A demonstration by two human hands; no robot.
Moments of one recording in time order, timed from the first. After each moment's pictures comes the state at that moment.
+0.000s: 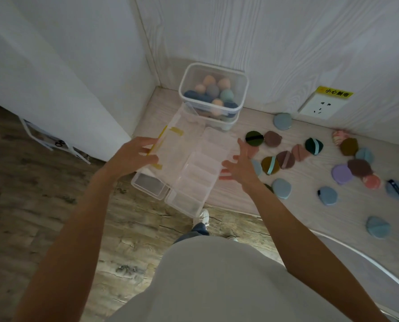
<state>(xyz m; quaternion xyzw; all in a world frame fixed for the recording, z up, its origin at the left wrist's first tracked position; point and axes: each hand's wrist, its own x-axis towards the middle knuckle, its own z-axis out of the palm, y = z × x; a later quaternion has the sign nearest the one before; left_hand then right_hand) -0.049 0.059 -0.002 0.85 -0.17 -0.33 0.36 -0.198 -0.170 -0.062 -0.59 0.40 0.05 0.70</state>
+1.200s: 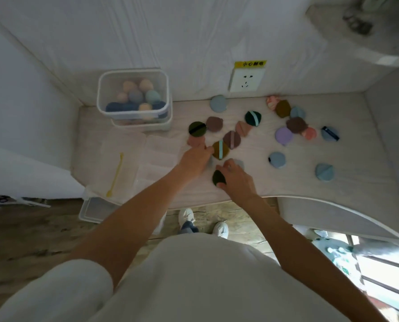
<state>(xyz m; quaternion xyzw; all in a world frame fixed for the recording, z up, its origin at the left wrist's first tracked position) -0.155 -0.169 -0.100 0.77 -0.60 -0.21 -0.01 -0.309 -0.210 -0.088 -0.91 0.34 0.14 0.21</state>
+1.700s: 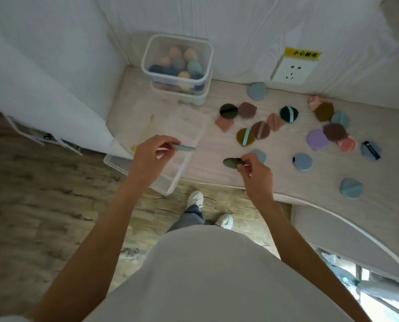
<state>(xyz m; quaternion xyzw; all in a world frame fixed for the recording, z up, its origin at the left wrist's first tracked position) -0.168 -0.004 -0.011 0.84 -0.32 -0.14 0.42 -0.335 -0.195 -0.075 -0.84 0.38 -0.08 0.39</state>
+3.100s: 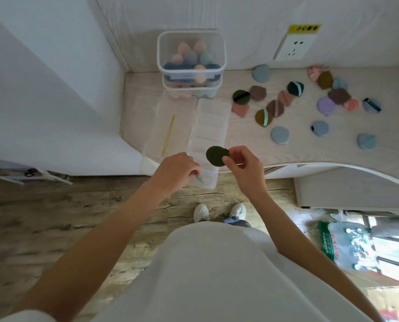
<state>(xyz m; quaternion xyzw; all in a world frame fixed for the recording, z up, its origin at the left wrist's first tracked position) -0.115 0.057 -0.043 0.75 -0.61 -0.22 0.08 -0.270 -0.054 -0.039 -0.71 0.44 -0.18 0.52</state>
